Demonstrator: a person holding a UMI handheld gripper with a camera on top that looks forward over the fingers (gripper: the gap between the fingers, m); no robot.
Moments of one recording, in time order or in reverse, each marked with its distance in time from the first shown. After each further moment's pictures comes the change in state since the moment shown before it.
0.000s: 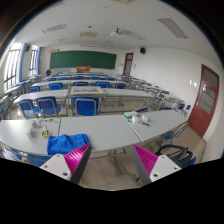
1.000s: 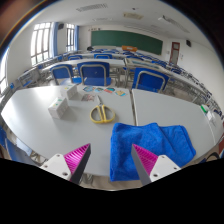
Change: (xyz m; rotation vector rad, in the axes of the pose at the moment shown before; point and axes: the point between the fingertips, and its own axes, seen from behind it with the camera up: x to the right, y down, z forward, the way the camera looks) arm -0.427 0.133 0.209 -0.192 -0.418 -0.195
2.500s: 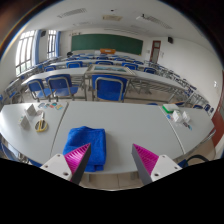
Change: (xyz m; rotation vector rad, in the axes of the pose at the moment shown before) arm 0.302 -0.029 -0.085 0.025 0.167 0.085
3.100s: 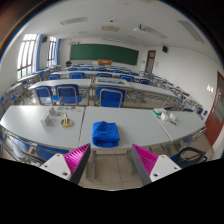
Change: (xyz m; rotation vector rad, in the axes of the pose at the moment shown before) arm -0.074 0.038 -0.205 0.115 0.052 0.006
